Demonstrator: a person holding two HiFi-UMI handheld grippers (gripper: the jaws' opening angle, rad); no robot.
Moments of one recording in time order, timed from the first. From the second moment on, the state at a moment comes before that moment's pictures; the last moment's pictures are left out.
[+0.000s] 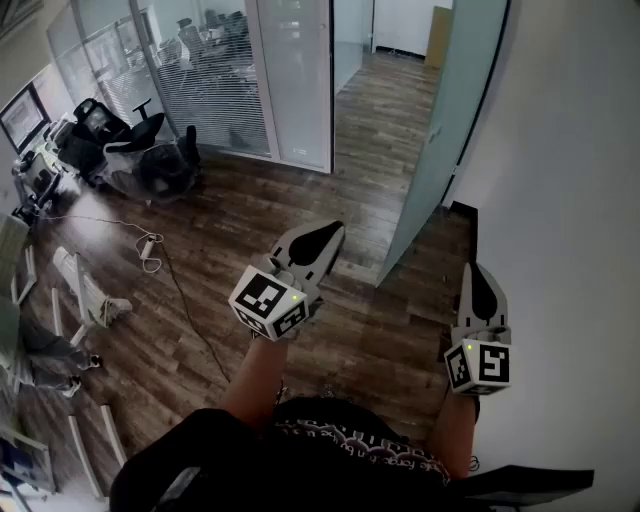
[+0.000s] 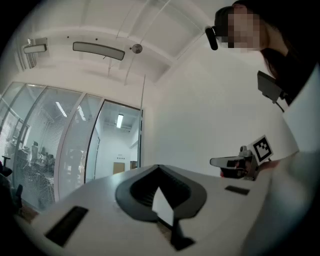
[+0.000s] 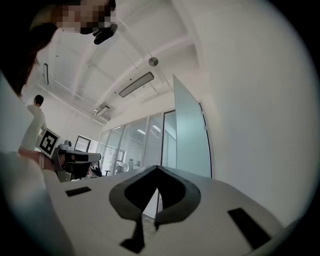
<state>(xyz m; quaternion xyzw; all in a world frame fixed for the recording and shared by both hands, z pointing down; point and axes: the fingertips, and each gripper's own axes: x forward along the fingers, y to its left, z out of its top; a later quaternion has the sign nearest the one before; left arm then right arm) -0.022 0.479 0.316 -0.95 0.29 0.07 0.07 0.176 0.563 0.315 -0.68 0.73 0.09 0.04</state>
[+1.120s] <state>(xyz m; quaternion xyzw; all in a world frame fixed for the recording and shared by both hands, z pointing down) -0.016 0.483 0.338 -0.94 0.32 0.06 0.05 0.198 0.557 0.343 -0.66 0.75 0.07 0.05</state>
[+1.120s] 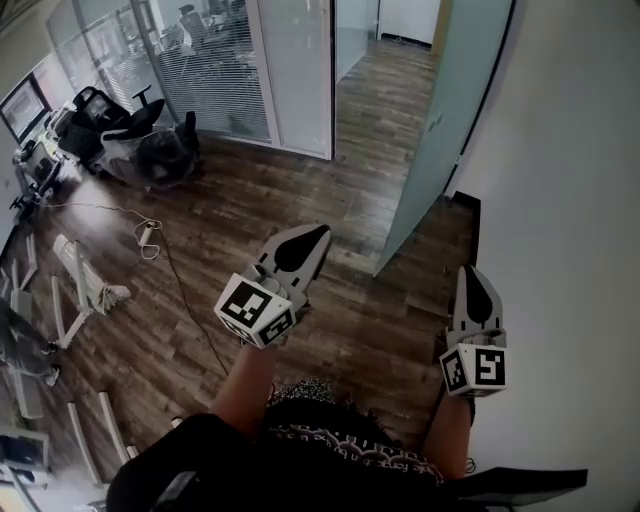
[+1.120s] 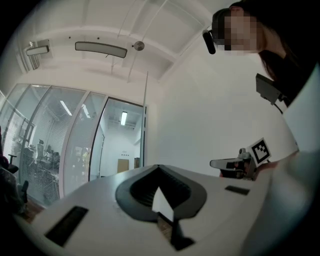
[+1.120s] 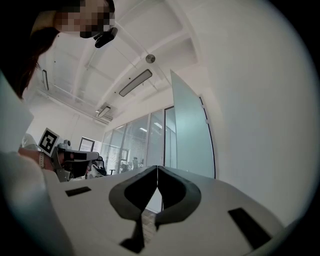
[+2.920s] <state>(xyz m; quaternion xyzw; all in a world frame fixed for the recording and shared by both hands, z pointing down) 0.074 0.130 0.339 -0.92 0.38 0.06 0.03 0.318 0.169 0.366 -0.61 0.79 0.03 0.01</state>
